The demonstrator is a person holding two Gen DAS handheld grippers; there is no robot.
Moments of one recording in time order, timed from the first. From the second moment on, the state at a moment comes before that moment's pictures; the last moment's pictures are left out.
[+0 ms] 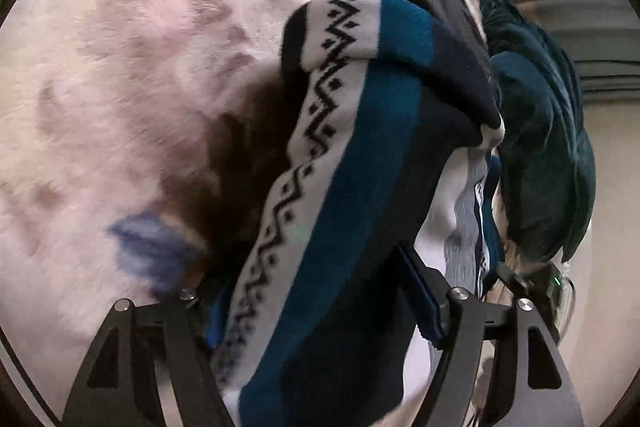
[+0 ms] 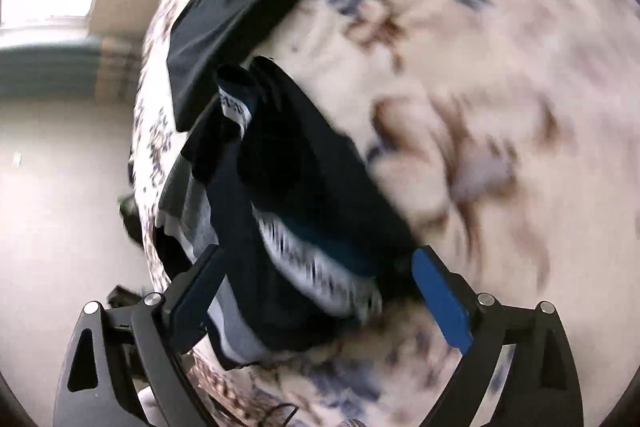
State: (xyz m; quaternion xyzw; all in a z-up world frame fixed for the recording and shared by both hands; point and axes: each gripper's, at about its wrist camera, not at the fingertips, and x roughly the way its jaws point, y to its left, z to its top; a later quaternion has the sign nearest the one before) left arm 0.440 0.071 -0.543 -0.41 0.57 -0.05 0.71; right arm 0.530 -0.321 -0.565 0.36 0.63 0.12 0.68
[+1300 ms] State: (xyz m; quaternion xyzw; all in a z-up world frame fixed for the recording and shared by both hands) left arm 0.349 0.138 -0.551 -0.18 0.69 0.14 0.68; right arm 0.495 -0.281 -0.542 0.22 0.71 0.01 0.66
